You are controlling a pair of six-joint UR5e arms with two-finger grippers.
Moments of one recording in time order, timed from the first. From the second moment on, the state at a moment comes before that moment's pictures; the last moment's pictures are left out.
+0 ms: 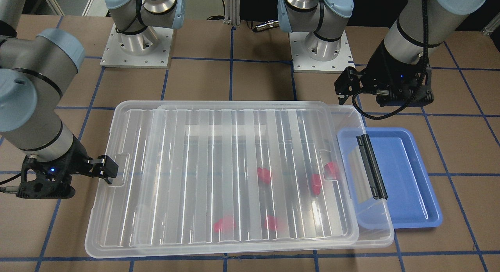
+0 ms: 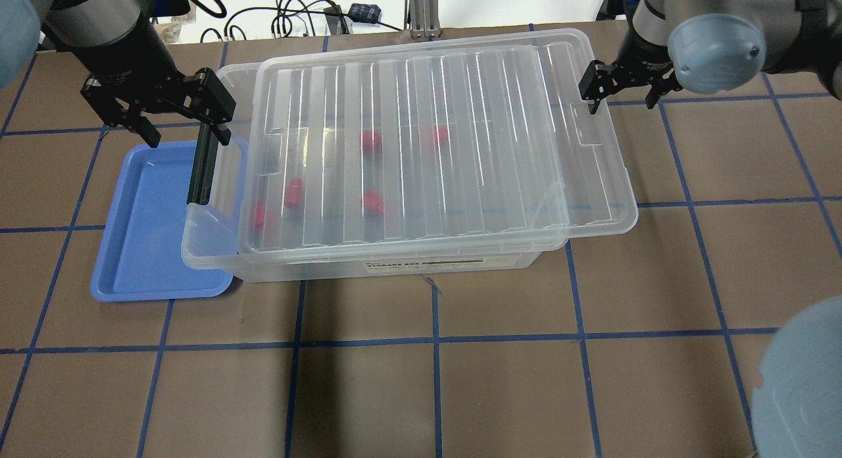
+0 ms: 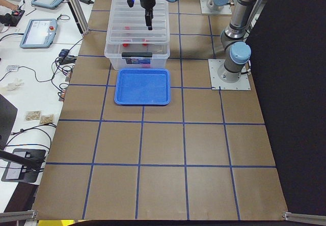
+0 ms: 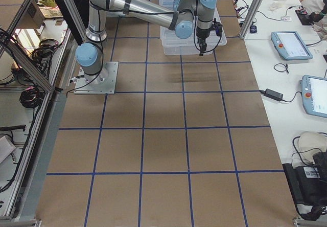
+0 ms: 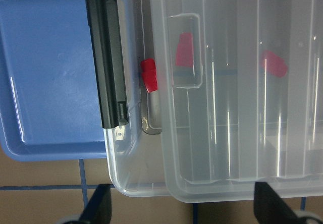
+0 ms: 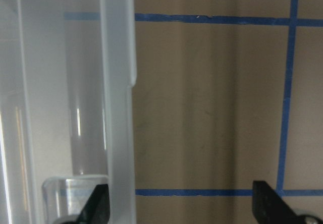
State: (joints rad) left arm -1.47 -1.65 -1.49 -1.66 1.58 0.12; right arm 1.44 -1.22 1.54 -1.94 -1.59 -0.16
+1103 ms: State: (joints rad) left arm -1.48 -1.78 -1.57 -1.43 1.57 0.11; right arm 1.26 -1.26 1.57 -1.93 -1.61 -0.26
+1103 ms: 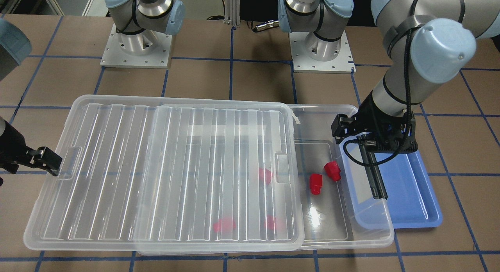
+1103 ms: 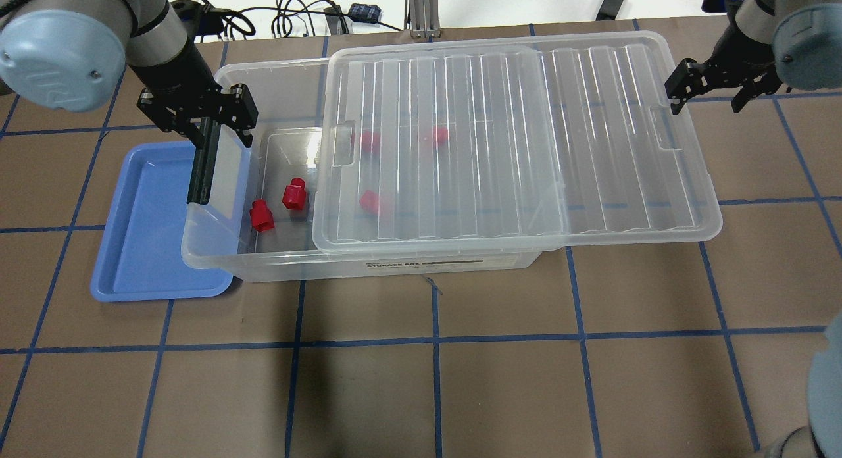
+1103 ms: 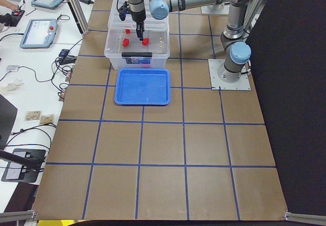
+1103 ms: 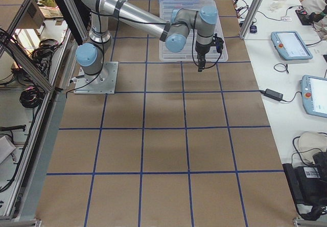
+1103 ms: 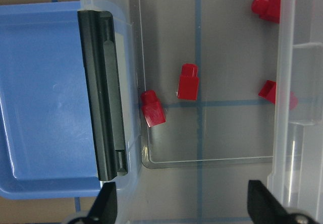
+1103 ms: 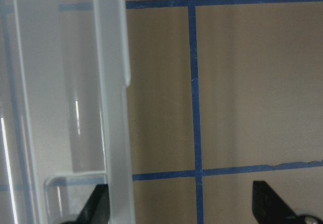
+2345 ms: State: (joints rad) left arm -1.49 -1.90 -1.67 -1.26 1.53 0.11; right arm 1.30 -1.40 1.53 -1.86 -1.59 -0.25
